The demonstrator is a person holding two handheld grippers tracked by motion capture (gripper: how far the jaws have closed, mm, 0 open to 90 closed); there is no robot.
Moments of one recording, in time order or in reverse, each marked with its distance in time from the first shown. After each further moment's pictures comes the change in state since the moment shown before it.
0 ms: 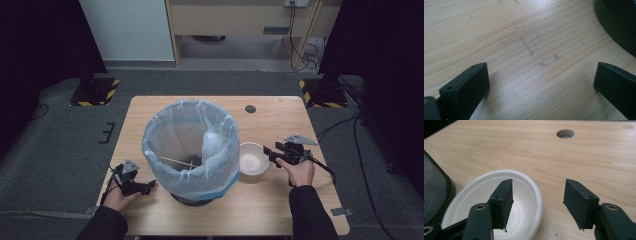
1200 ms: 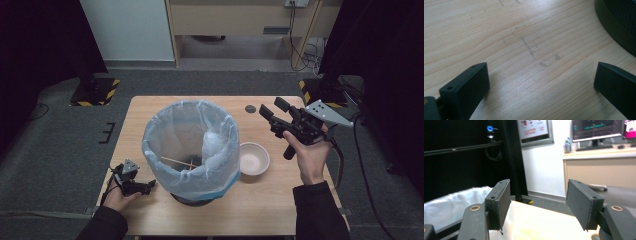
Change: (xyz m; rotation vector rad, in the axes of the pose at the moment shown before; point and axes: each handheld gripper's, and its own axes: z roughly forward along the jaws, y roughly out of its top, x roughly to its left) left arm 0.000 0.000 0.000 -0.002 0.003 -0.005; right arm 0.078 0.129 -0.108 -0.509 0.204 -0.044
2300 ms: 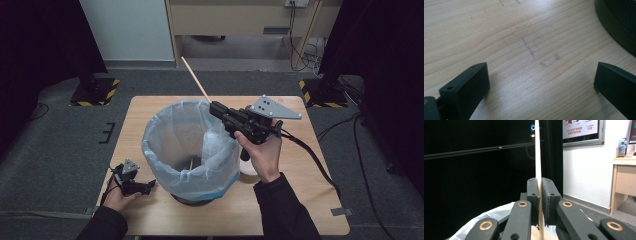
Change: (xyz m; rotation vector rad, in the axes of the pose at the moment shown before) left arm 0.000 0.000 0.000 0.000 0.001 -0.001; right arm 0.103 0.013 0.054 0.015 0.295 -0.031
